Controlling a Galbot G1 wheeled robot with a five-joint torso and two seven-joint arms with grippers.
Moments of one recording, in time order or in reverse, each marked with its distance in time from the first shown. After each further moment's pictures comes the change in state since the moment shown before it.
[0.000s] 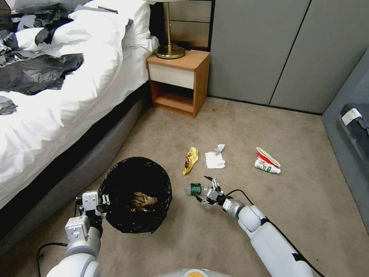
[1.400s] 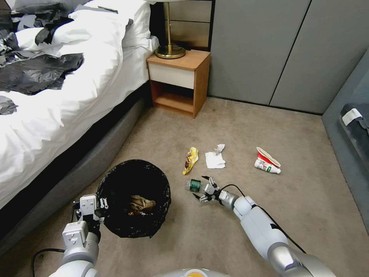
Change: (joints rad) left arm 0.040 -0.017 -0.001 -0.019 0.031 -0.014 -0.001; right arm 0.205 0.147 0.132 -0.436 -0.054 0.097 -0.058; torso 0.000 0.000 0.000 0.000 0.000
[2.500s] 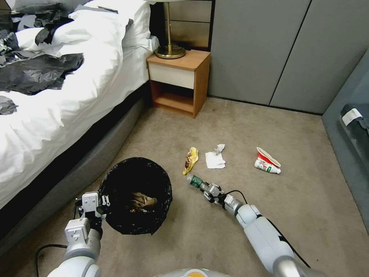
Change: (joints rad) left arm -0.039 0.018 0.014 0.017 -0.009 0.012 0.002; right arm -0.194 -0.081 -0.056 0.389 0.345 -0.039 0.049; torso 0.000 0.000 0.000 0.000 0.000
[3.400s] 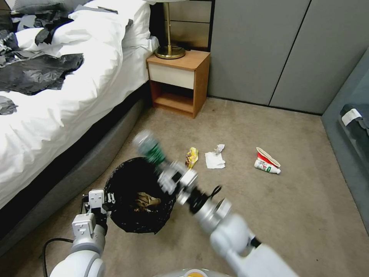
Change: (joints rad) left arm -0.023 0.020 0.029 0.009 -0.005 0.019 0.003; right arm -0.302 -0.130 -0.453 0.959 0.373 -0.195 0.135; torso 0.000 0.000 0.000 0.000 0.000
